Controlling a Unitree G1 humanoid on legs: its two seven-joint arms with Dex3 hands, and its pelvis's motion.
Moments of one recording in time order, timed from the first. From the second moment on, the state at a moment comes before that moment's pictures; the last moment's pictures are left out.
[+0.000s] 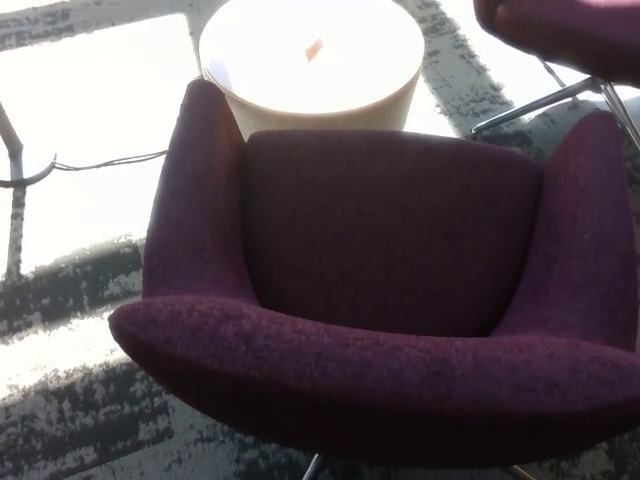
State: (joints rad) left_arm 0.10 0.29 0.16 1.18 -0.07 -0.55 -0.40; right_arm -0.01 -0.24 0.07 1.28 -0.25 -0.65 -0.15
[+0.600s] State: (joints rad) left_arm 0.08 0.30 0.15 1.21 -0.06 -0.55 -0.39; right_arm 0.00 -0.24 0.07 1.28 -0.25 -0.65 -0.15
